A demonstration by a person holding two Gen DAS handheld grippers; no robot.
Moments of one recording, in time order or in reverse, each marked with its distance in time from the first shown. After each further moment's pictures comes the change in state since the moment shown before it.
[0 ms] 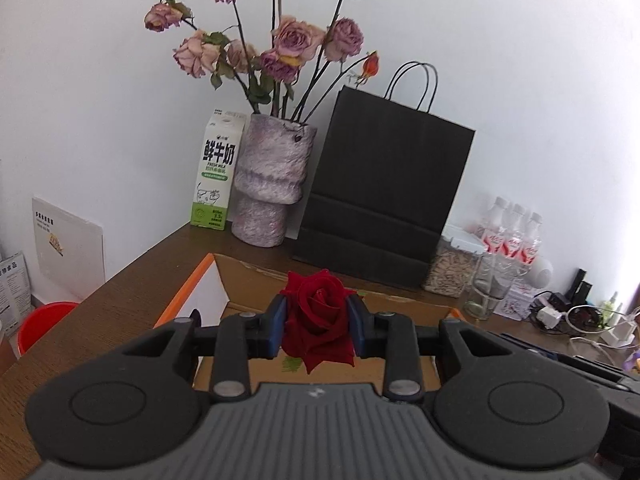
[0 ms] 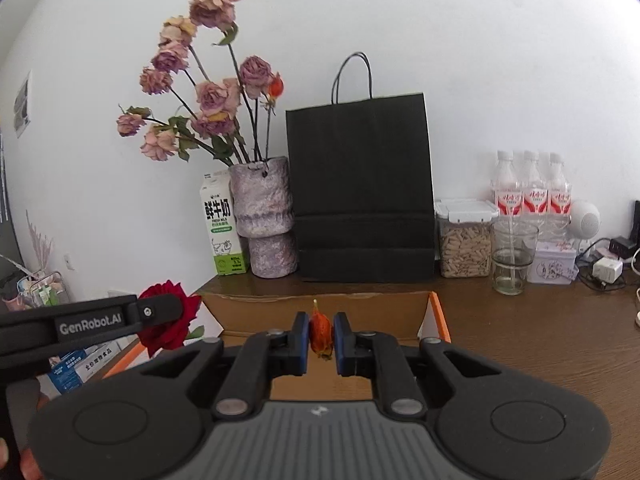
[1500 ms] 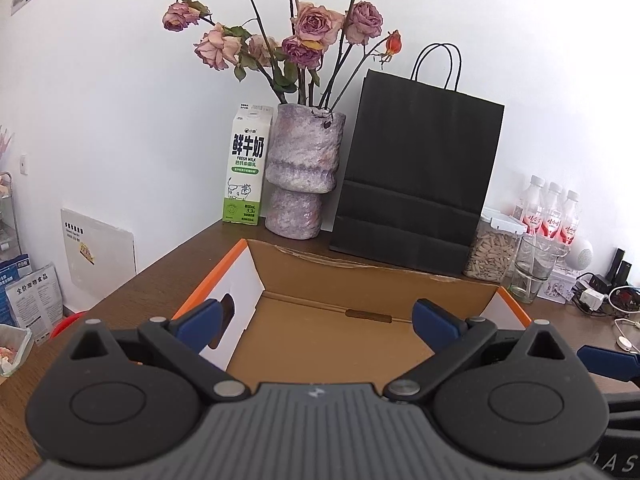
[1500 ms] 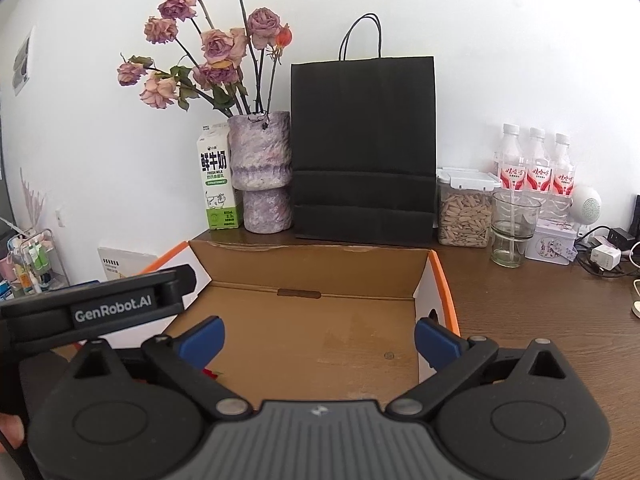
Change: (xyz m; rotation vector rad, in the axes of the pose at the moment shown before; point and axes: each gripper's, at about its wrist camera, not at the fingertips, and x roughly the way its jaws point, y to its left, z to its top) left arm 0.006 0.004 -0.028 0.043 -0.025 0.094; right arm -0.001 0.013 -0.022 -0.090 0.066 -0.027
